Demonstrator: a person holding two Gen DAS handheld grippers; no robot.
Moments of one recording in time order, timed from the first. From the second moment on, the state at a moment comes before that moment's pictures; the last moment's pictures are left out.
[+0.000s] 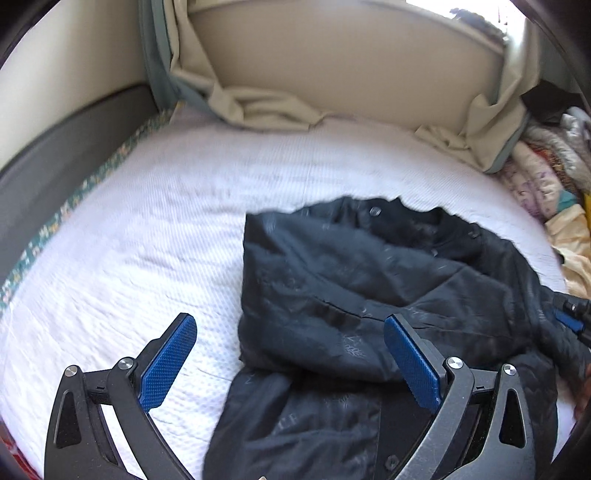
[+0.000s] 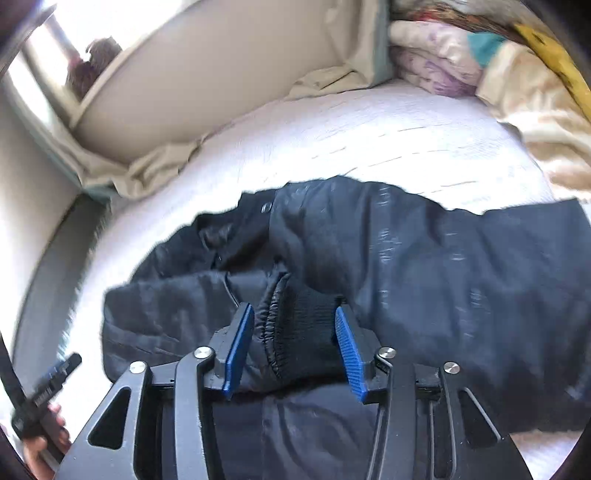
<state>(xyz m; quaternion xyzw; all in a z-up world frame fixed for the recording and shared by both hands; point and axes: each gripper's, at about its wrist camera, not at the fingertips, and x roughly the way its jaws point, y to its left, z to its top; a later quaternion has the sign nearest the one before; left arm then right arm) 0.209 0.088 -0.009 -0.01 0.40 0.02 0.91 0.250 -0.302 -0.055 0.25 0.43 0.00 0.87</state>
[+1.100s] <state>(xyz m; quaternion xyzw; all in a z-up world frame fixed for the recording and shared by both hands) 0.159 0.047 0.041 -0.06 0.37 -0.03 0.93 -0.016 -0.606 -0.078 0.48 0.37 -0.31 0.73</state>
